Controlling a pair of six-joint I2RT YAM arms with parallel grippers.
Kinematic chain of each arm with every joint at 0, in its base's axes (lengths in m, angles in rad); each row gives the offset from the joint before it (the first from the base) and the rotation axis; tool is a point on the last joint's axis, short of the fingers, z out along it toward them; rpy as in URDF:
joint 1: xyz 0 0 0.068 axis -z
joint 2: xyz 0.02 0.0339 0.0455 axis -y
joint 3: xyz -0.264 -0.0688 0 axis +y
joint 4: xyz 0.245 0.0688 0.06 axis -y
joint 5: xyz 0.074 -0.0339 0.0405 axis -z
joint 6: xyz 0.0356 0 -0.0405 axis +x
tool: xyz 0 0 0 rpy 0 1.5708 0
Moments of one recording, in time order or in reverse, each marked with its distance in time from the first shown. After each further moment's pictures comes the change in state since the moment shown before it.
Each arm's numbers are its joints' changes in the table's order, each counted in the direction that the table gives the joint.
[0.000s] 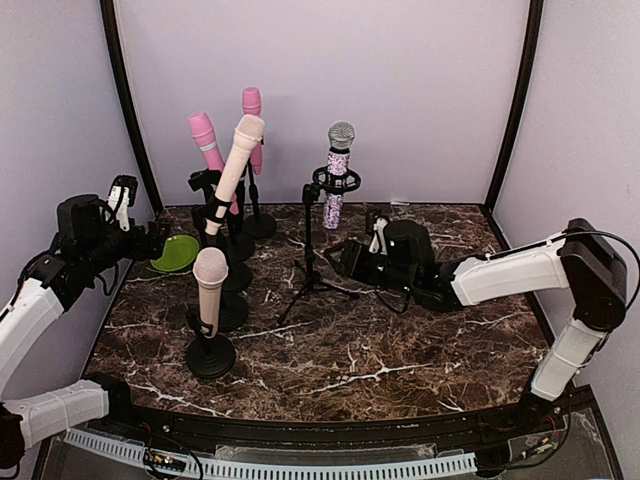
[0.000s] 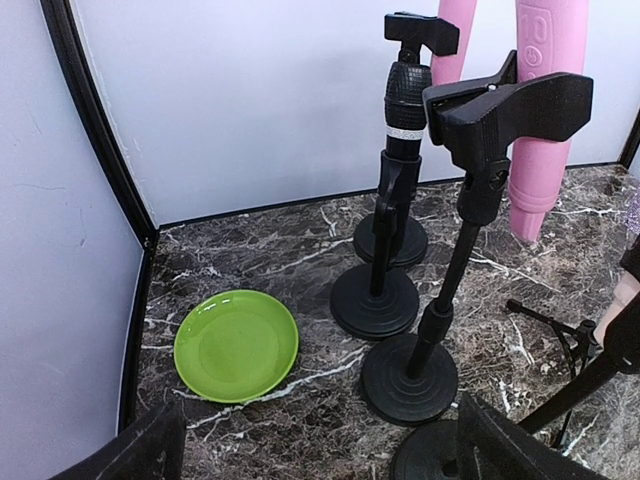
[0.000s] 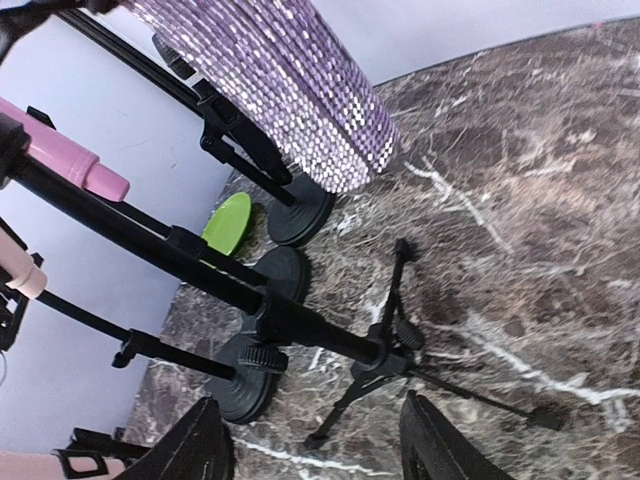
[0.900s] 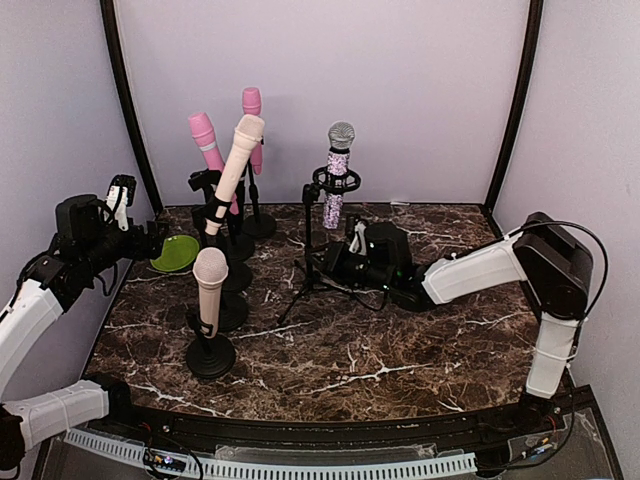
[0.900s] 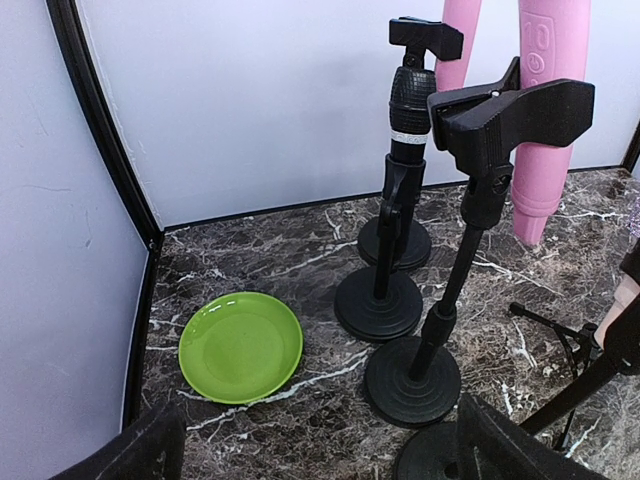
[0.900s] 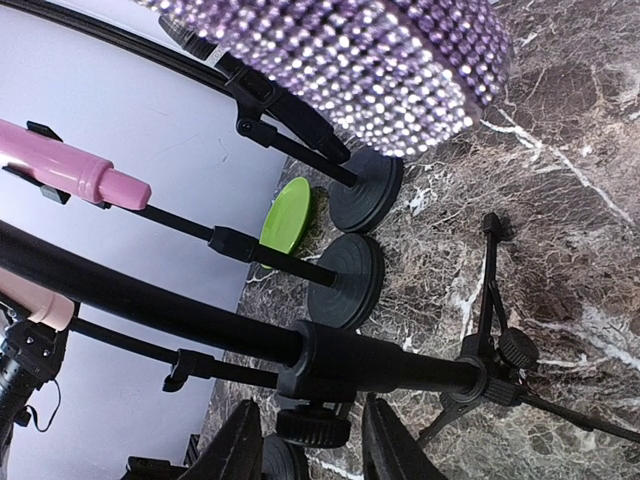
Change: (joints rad) left arm 0.000 0.009 0.002 0.000 -0.010 0.000; right arm -0.004 -0.218 -0.117 0.183 -0.143 0.188
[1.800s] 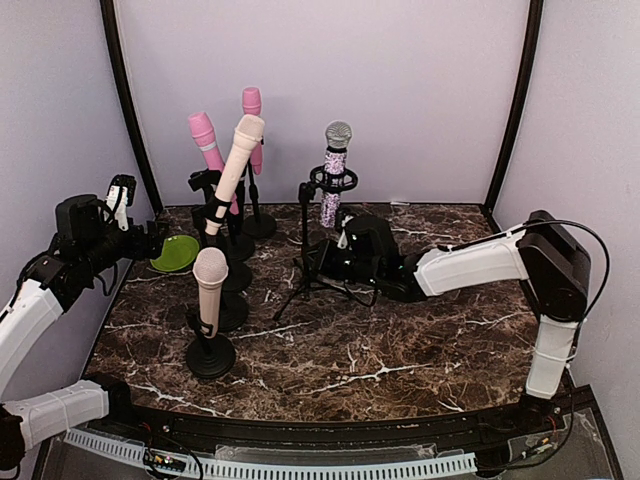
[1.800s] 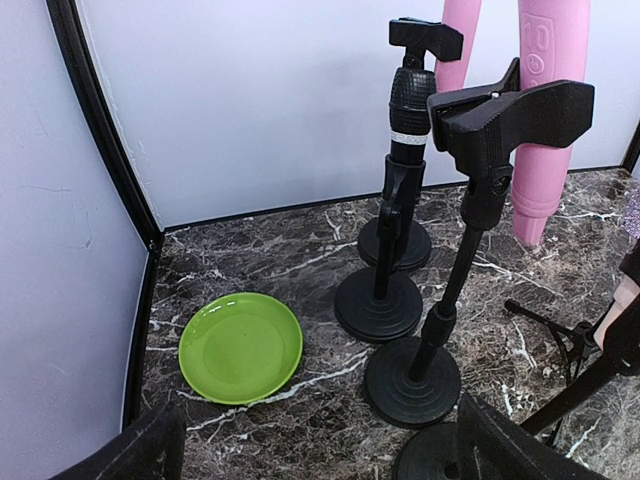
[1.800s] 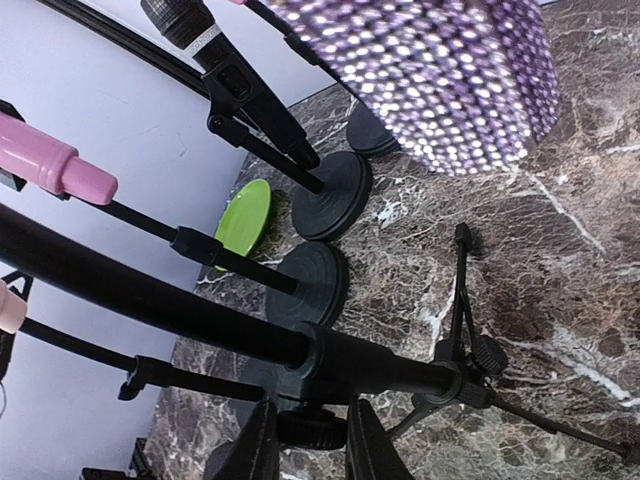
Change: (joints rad) left arm 0.000 0.000 0.000 0.001 0.000 0.000; right arm -0.035 -0.009 -0.114 -0.199 0.112 -0.106
